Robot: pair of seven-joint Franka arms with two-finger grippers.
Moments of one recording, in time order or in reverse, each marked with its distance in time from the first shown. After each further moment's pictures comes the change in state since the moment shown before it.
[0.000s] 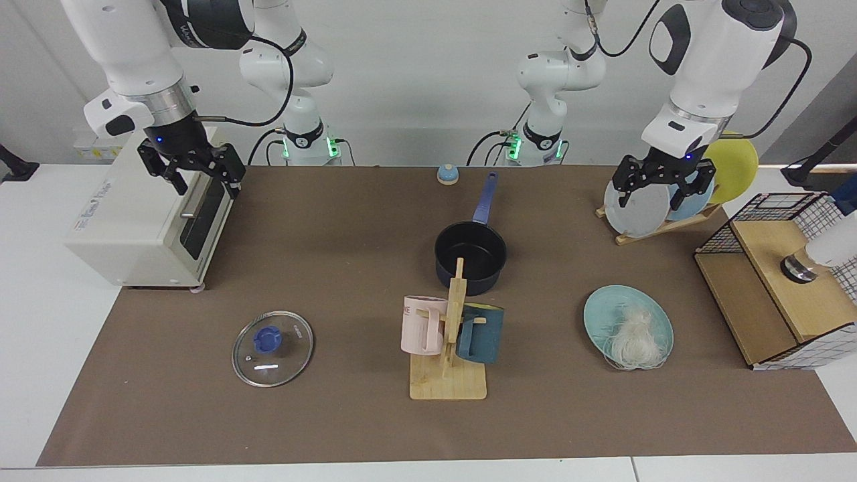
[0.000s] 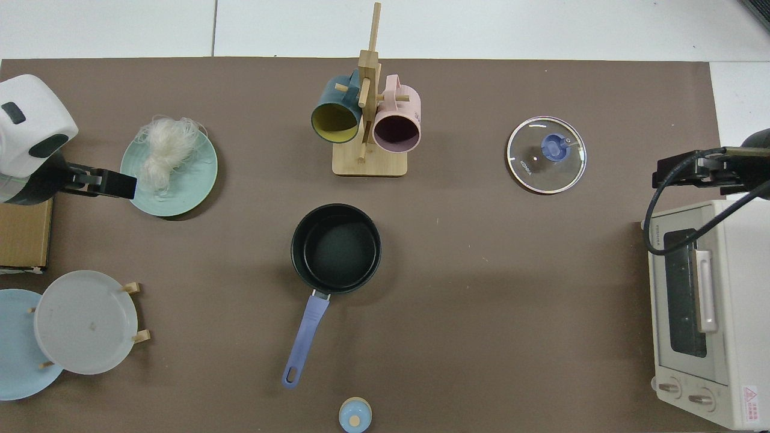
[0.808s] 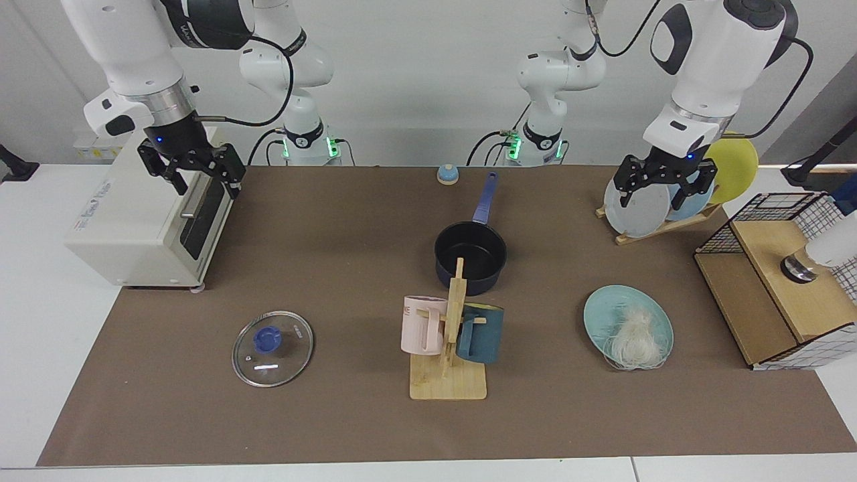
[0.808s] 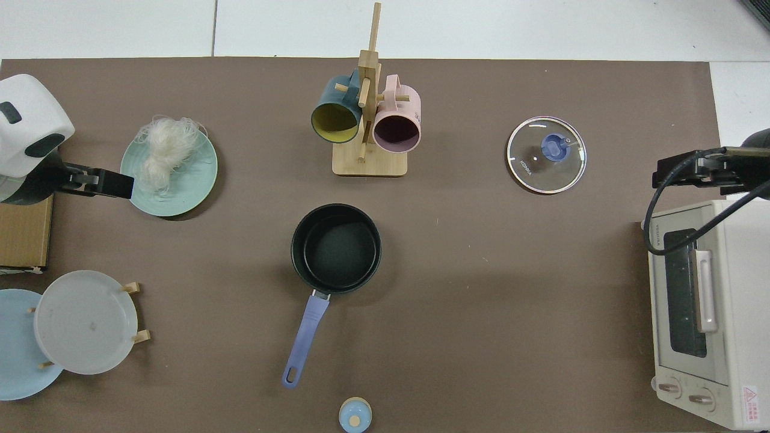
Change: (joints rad) left arm 0.001 -0.001 0.007 0.000 0.000 0.001 0.002; right arm 0.000 0.000 0.000 0.000 0.000 0.000 0.000
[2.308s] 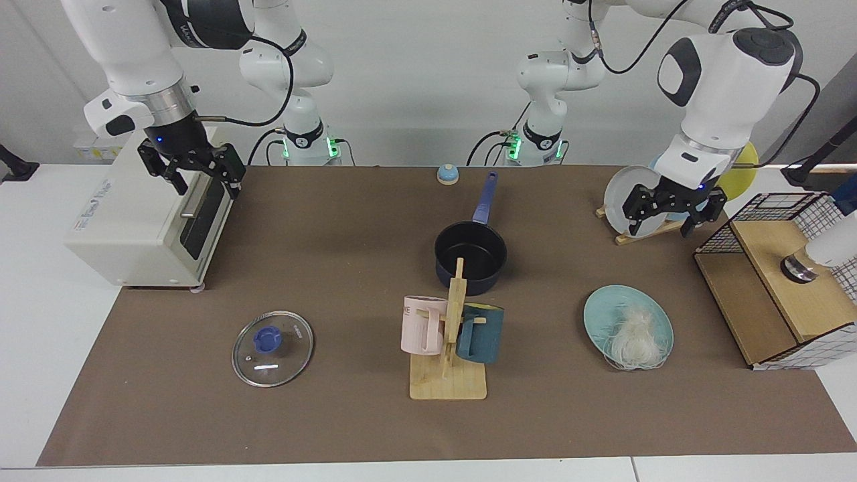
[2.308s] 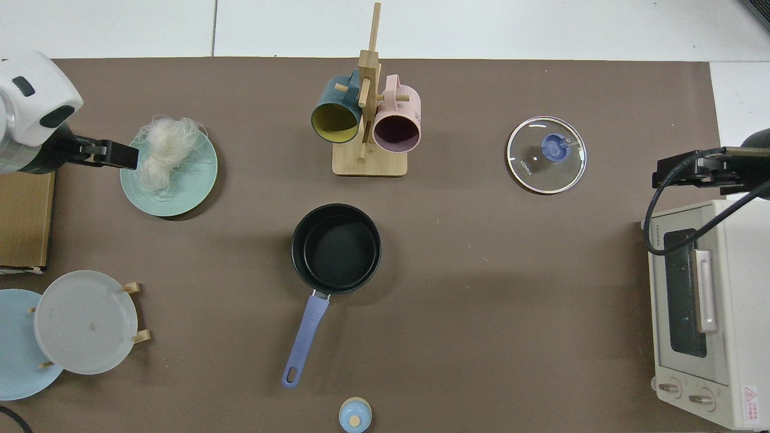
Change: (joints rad) left arm 0.014 0.119 0.008 0.055 0.000 0.108 0.002; right arm 0.000 0.000 0.000 0.000 0.000 0.000 0.000
